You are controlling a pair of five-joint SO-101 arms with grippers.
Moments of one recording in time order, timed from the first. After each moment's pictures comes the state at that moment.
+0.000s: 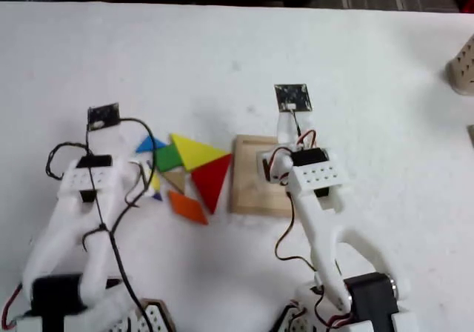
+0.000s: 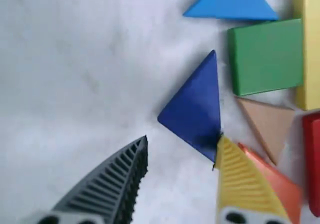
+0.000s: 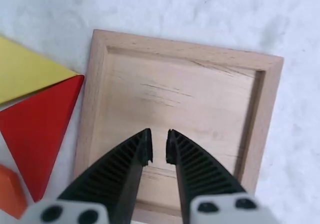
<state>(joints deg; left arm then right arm) -10.7 -16.5 53.6 52.8 16.0 -16.4 -15.7 44.7 45.6 -4.9</state>
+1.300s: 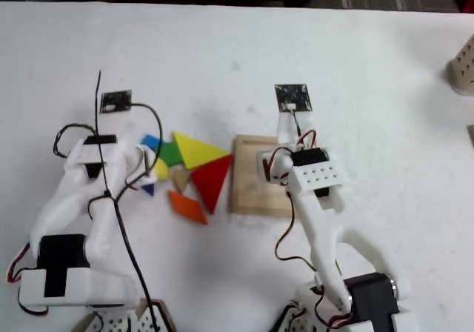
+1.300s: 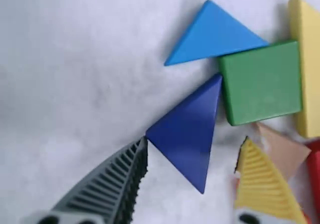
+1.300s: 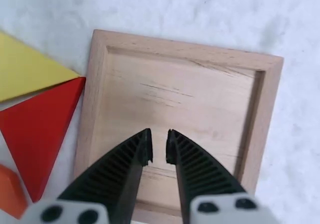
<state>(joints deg) -10.6 -1.8 41.9 50.4 8.7 -16.4 -15.7 44.7 45.6 -4.9</state>
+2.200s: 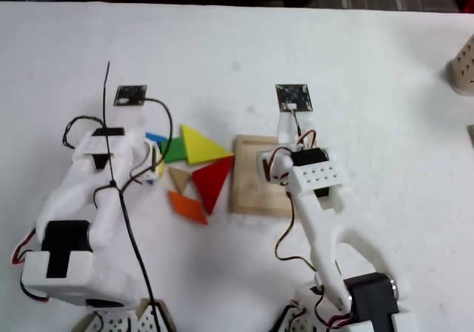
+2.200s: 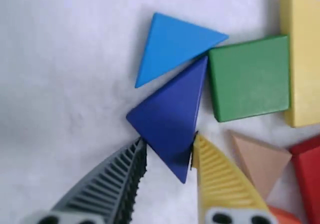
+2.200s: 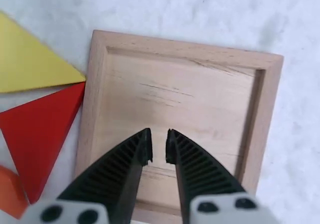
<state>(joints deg) -9.0 4.3 36.7 49.8 4.1 -16.4 -15.7 44.7 45.6 -5.7</state>
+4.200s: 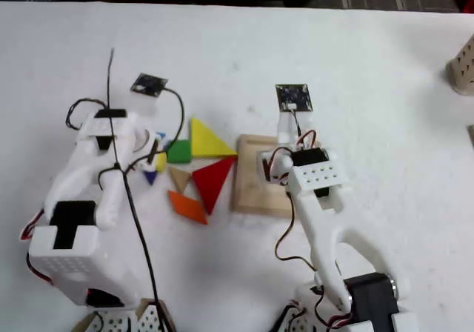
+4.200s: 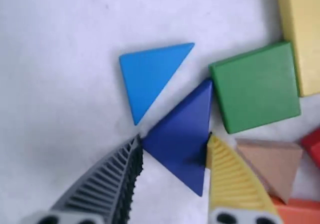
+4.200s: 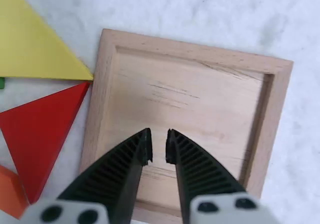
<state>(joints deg) -8.4 13.7 23.6 56.1 -12.6 -16.4 -15.7 44.7 45.6 -5.7</state>
